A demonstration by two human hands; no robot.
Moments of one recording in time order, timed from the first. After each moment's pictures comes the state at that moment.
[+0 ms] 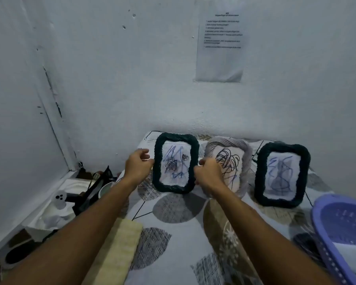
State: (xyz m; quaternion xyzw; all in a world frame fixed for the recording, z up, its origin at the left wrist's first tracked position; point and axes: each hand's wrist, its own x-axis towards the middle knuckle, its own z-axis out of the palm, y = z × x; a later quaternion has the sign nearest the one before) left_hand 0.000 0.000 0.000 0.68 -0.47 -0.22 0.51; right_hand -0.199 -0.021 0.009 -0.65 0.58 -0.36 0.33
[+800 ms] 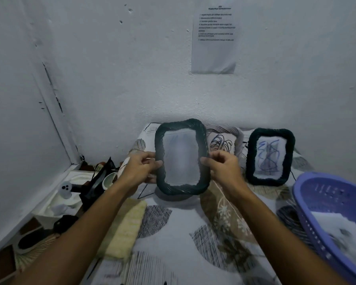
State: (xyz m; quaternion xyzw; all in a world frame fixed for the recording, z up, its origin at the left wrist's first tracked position) left_hand -0.027 0.091 0.023 0.59 -0.46 -0.41 0.51; right_hand -0.250 0.066 0.034 -0.55 0.44 -0.50 0.50
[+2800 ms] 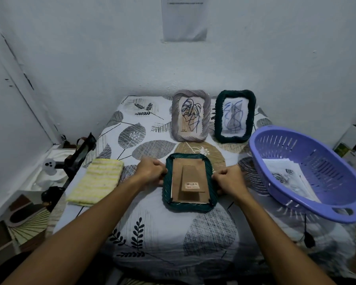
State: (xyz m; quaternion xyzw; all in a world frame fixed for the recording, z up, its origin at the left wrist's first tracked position) left_hand -0.138 0.143 -0.040 0.65 -0.40 -0.50 0.40; right_hand -0.361 0.140 -0.053 -0.55 0.68 -0.32 0.36
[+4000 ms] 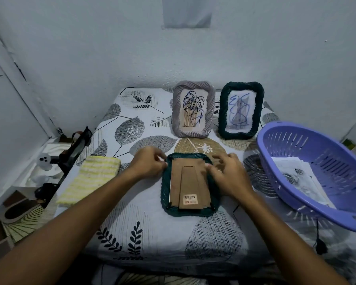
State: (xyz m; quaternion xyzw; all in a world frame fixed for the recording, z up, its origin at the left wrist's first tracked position) left_hand -0.115 0.119 -0.041 0.67 -0.65 -0.26 0.25; right_hand -0.353 0.137 -0.045 -0.71 0.63 -0.25 0.20
